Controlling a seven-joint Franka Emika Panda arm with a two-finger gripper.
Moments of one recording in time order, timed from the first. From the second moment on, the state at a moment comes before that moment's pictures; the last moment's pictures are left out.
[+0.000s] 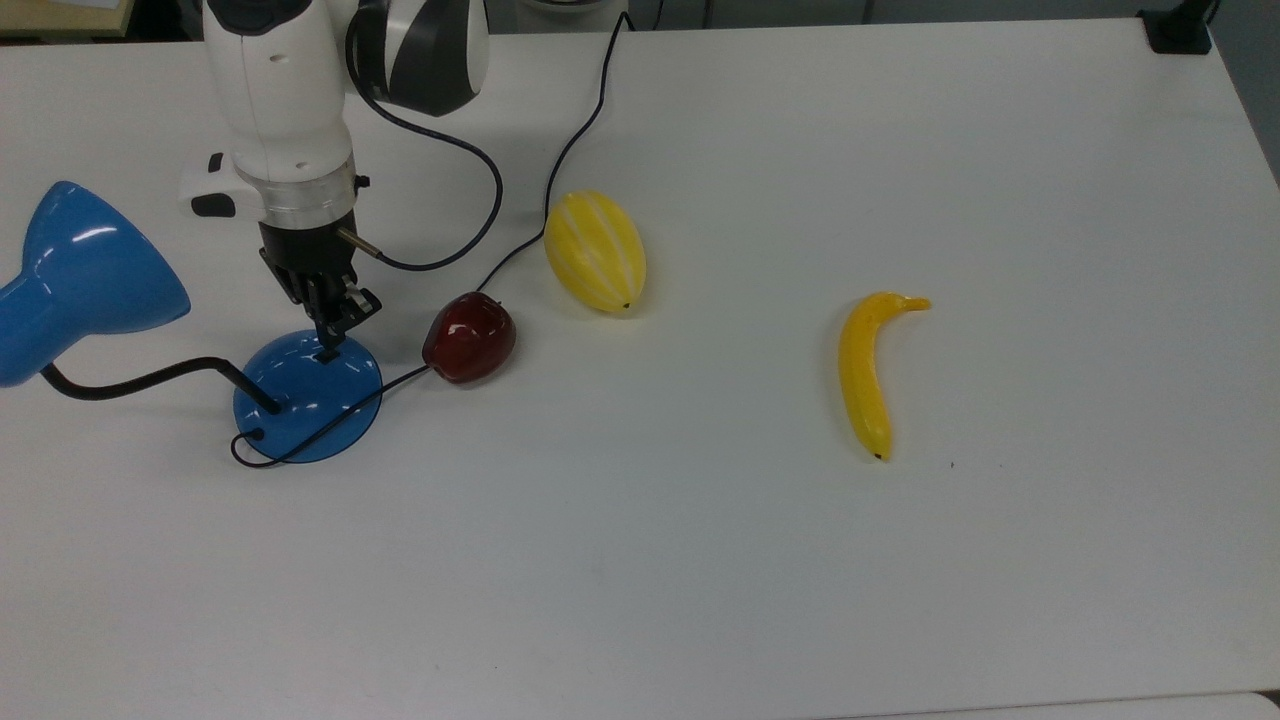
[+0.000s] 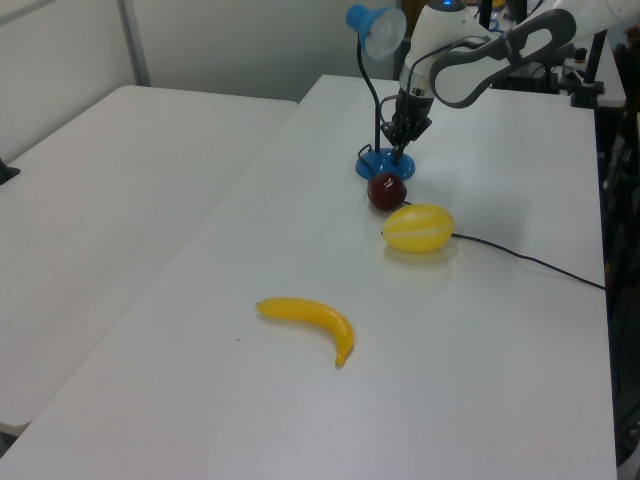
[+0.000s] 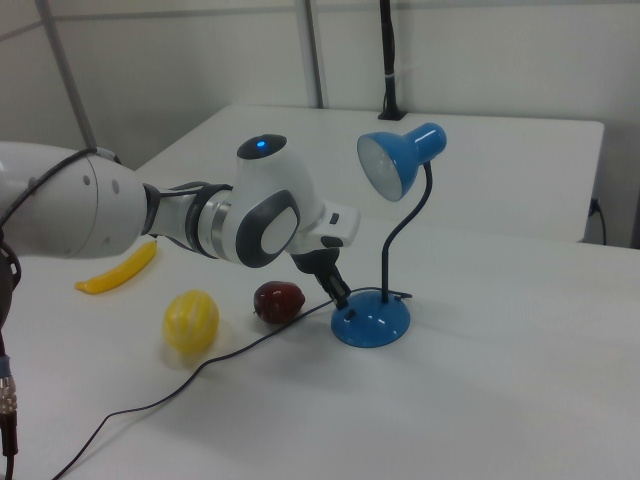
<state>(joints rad) -0.30 0.43 0.12 -1.76 -0.16 2.47 0.50</state>
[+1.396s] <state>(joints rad) -0.30 0.49 0.12 -1.71 -0.17 2.50 0.50</state>
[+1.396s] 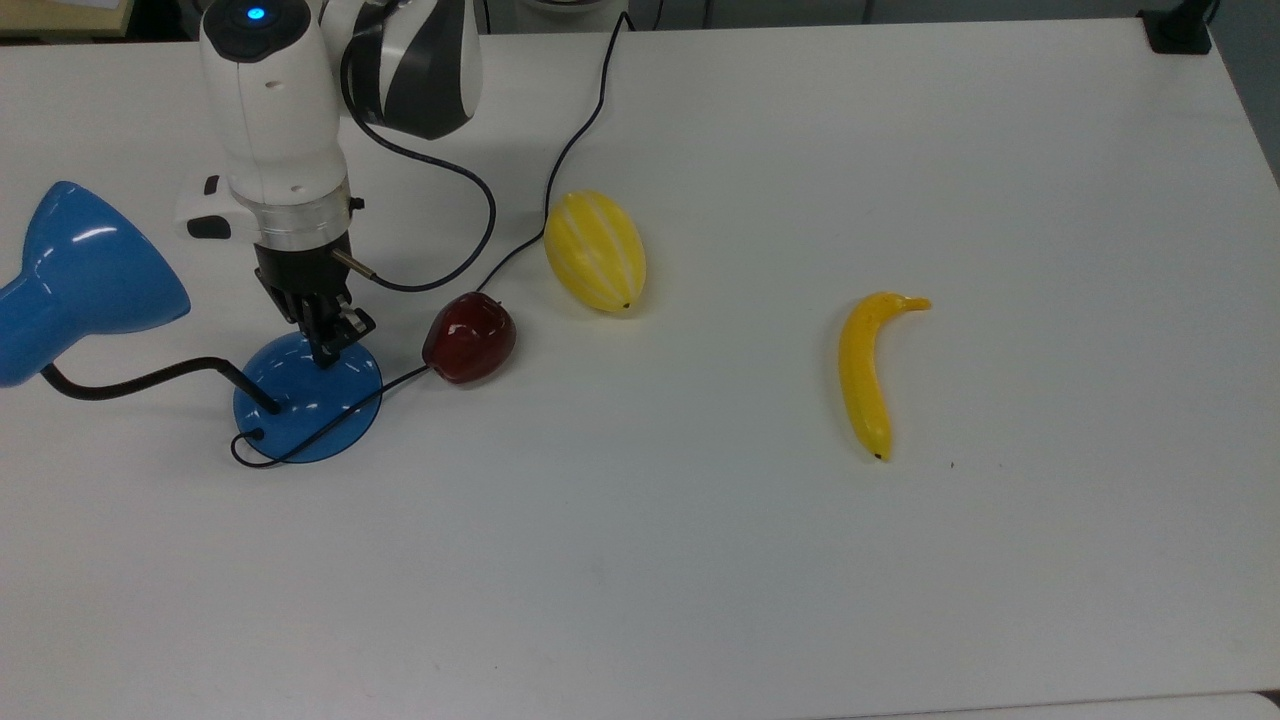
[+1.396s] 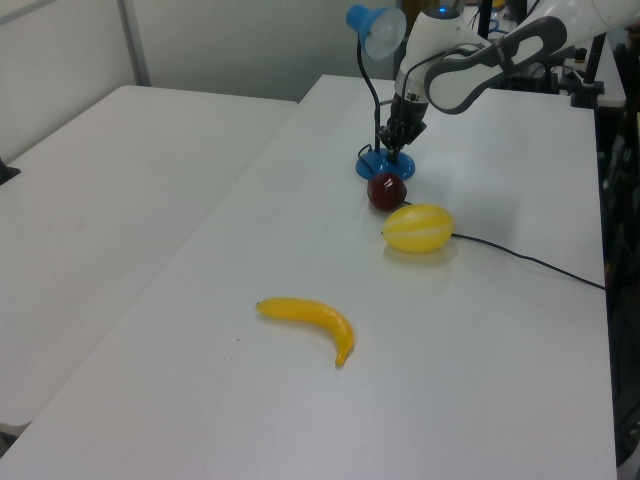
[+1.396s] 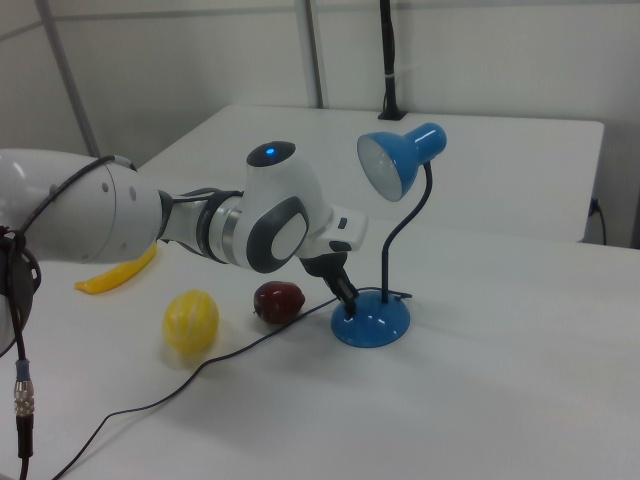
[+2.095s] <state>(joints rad) -0.30 0.49 0.12 -1.71 -0.17 2.50 0.50</state>
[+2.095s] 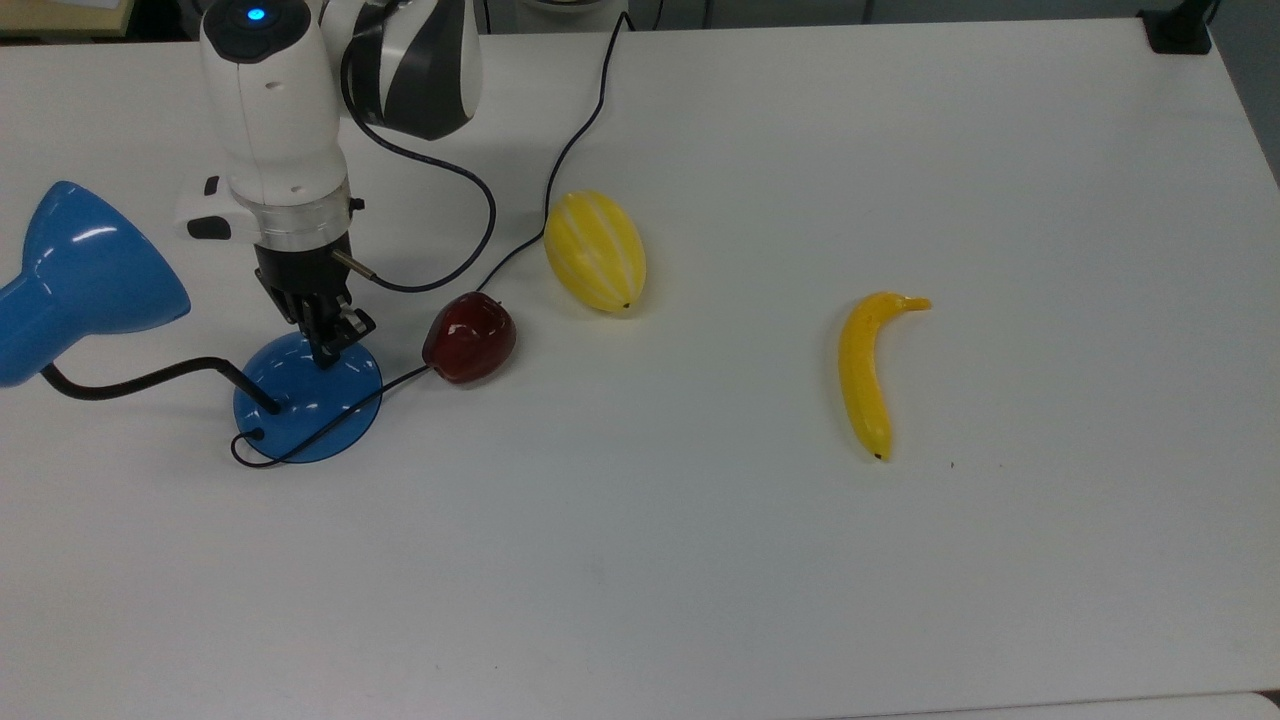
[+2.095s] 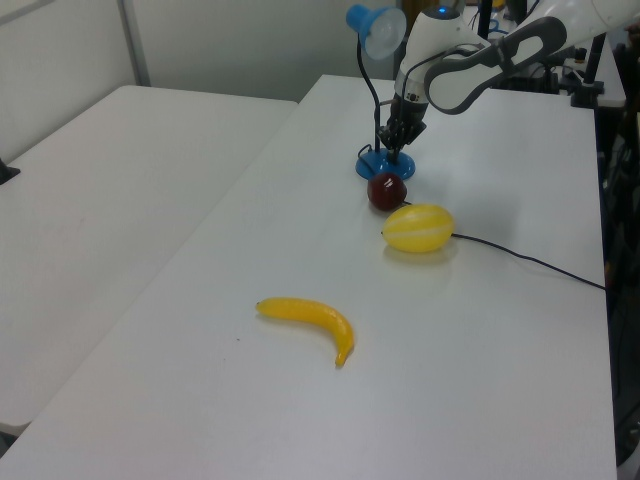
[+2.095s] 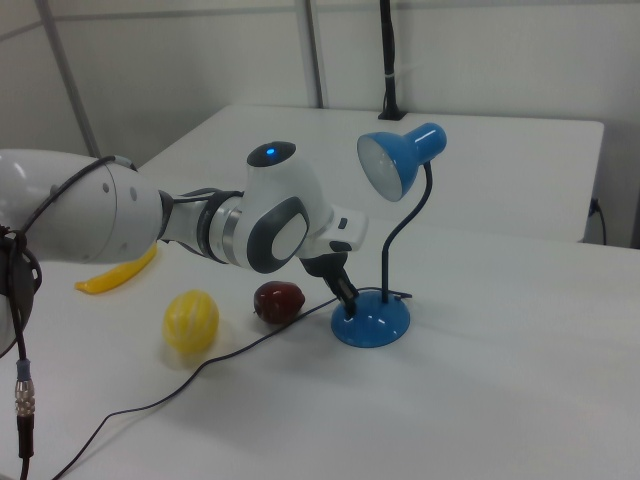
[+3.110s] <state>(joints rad) -0.30 0.51 0.12 -1.69 -0.17 2.50 0.50</state>
